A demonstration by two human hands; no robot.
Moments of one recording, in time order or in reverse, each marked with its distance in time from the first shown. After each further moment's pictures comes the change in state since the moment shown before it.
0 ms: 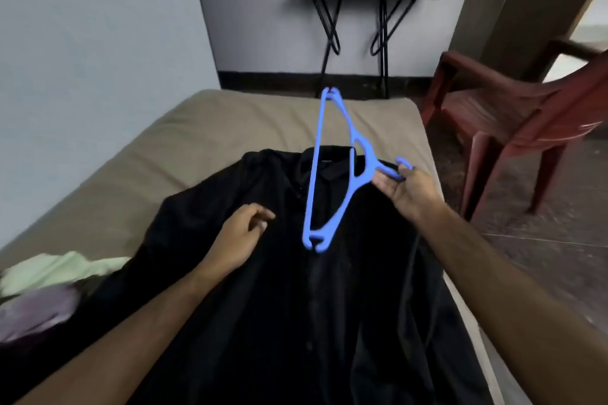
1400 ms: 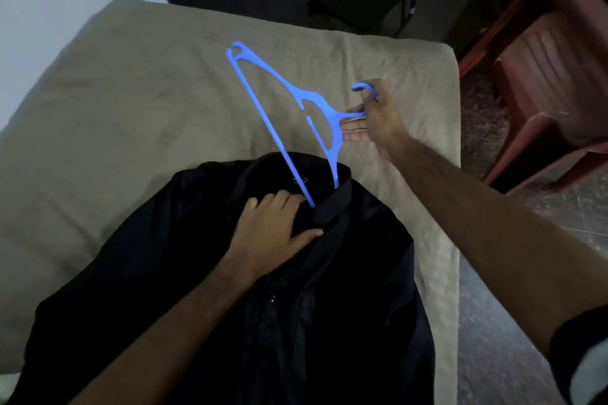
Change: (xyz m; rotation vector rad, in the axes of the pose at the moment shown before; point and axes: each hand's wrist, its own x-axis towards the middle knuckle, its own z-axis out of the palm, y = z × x) left_hand 0.261 0.019 0.120 0.651 -0.235 0.145; right_hand 0.331 -0.027 0.092 -0.741 -0.162 0.082
